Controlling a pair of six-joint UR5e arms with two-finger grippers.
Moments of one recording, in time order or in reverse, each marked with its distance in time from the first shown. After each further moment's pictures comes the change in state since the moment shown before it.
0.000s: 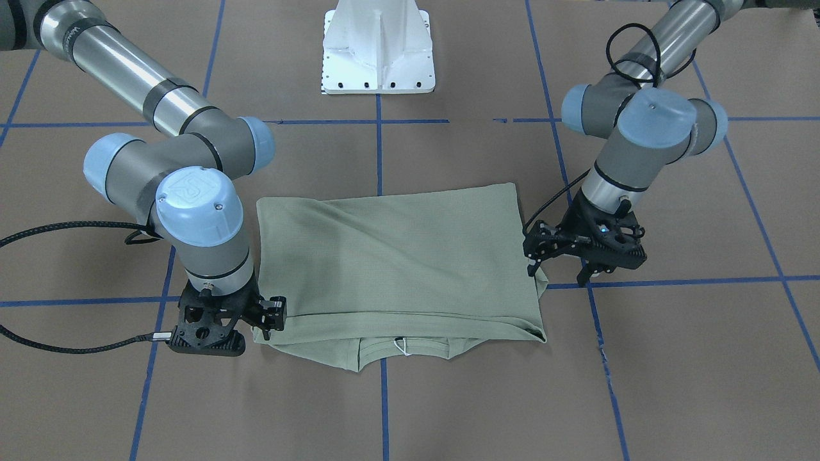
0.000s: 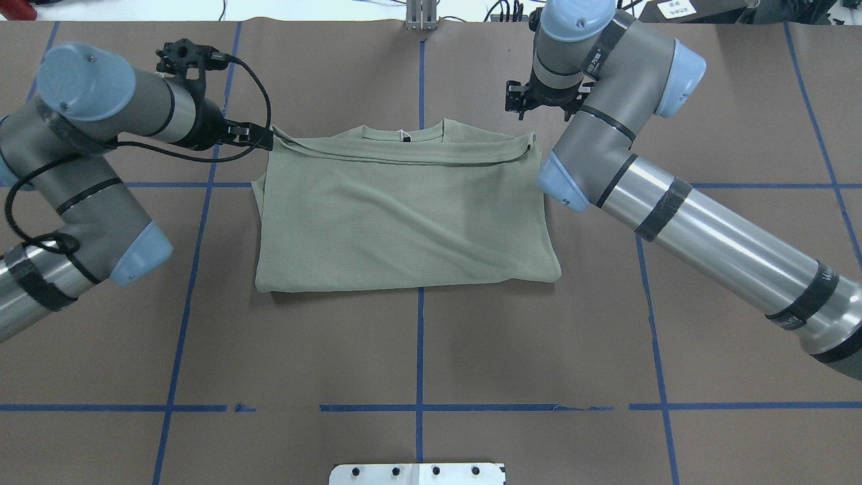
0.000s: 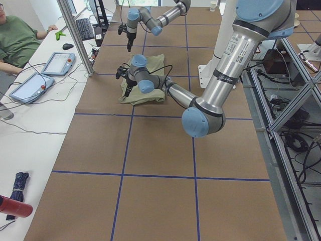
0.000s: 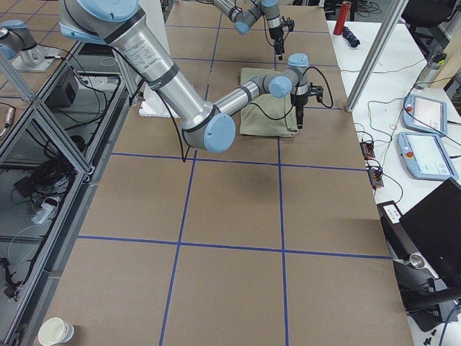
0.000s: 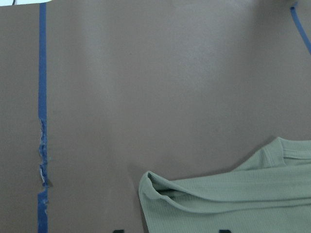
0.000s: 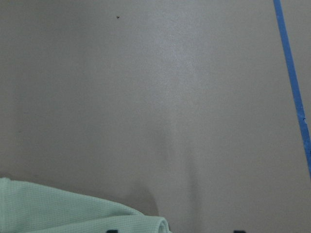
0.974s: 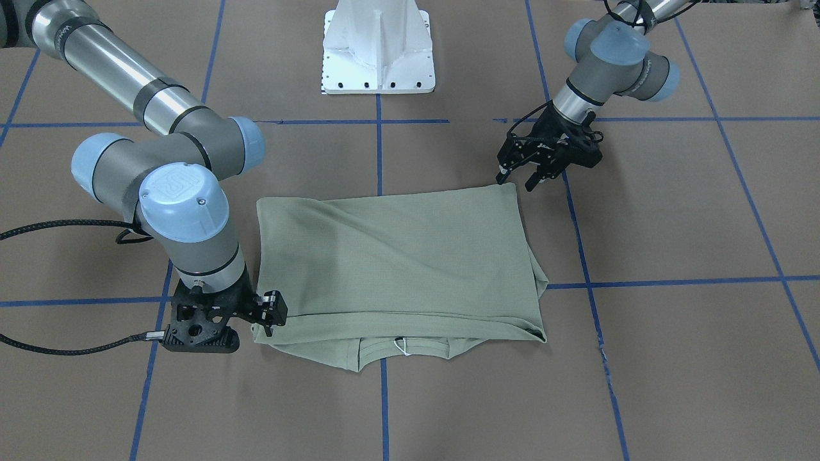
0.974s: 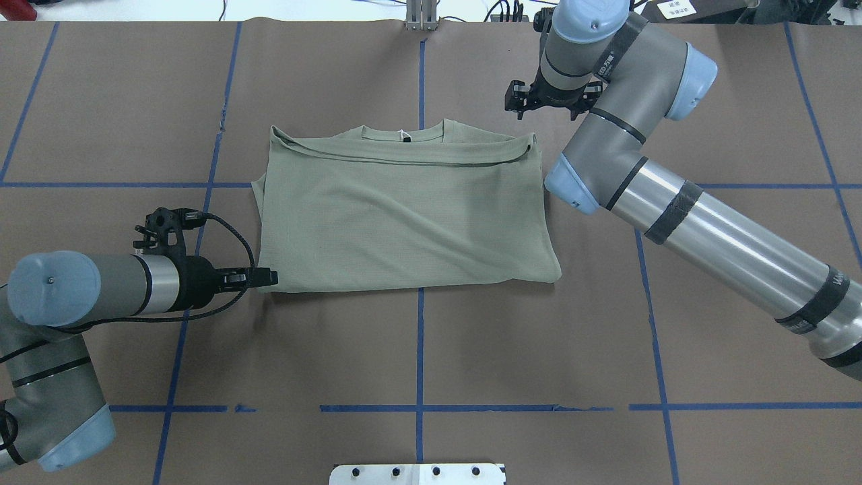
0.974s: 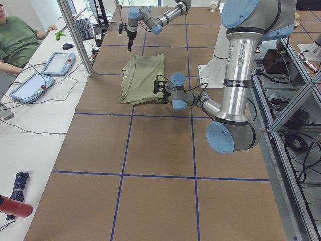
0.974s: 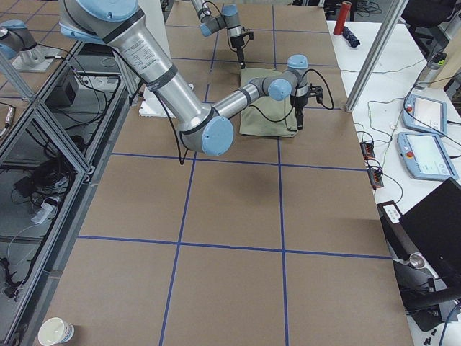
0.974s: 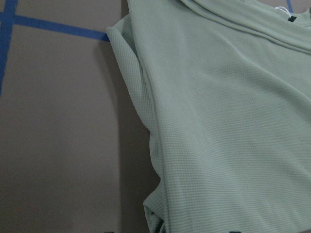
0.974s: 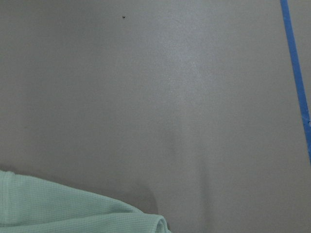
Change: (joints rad) left arm 0.338 0.294 -0.152 -0.342 0.197 -0.439; right arm 0.003 -0.022 0.014 0.039 0.010 -0.010
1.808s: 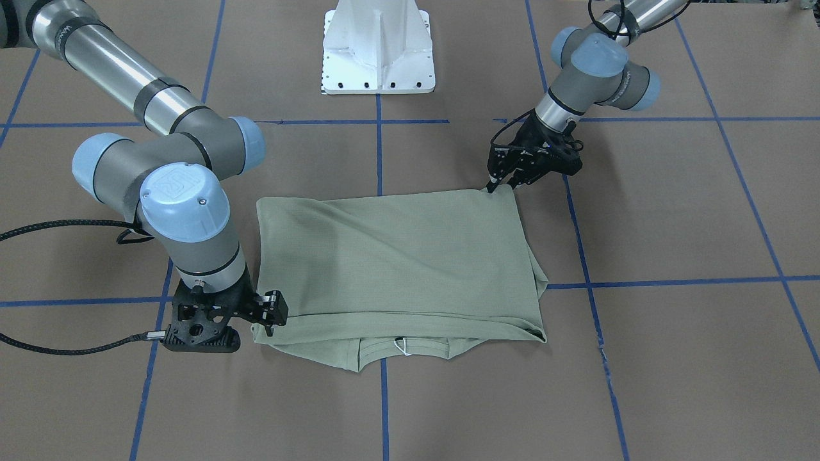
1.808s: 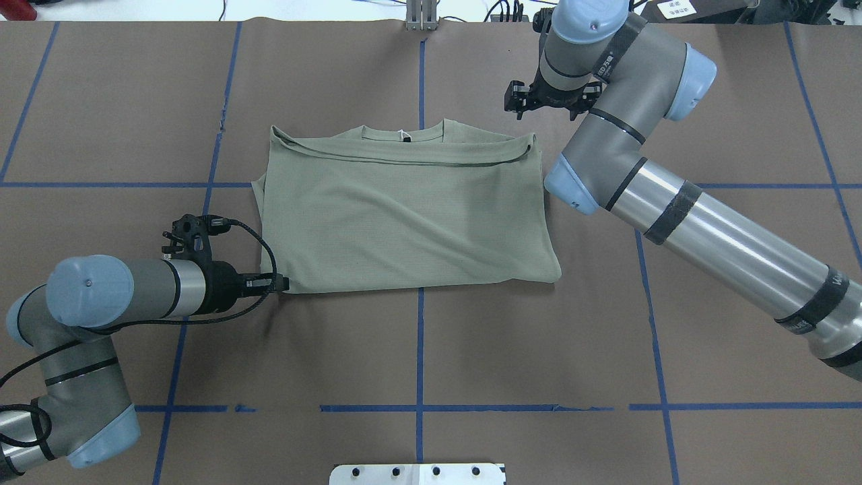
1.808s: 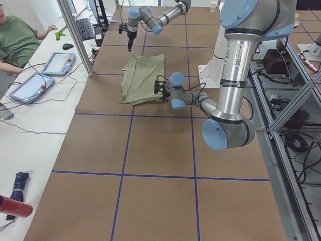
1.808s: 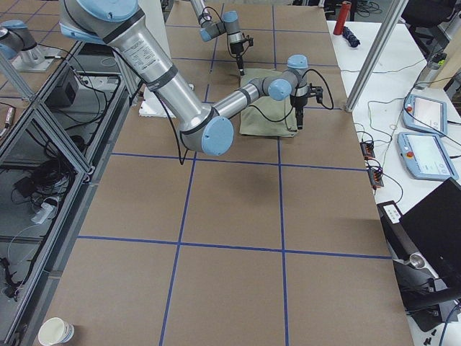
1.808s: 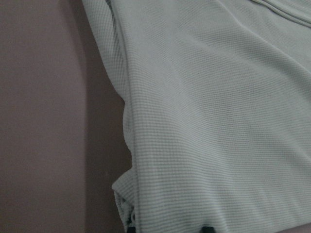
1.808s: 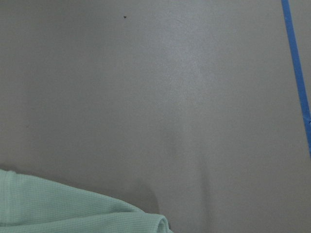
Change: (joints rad) left arm 0.016 -0.052 0.058 -0.005 0.001 -0.009; right arm -0.002 0.001 0.000 0.001 -0.001 0.000
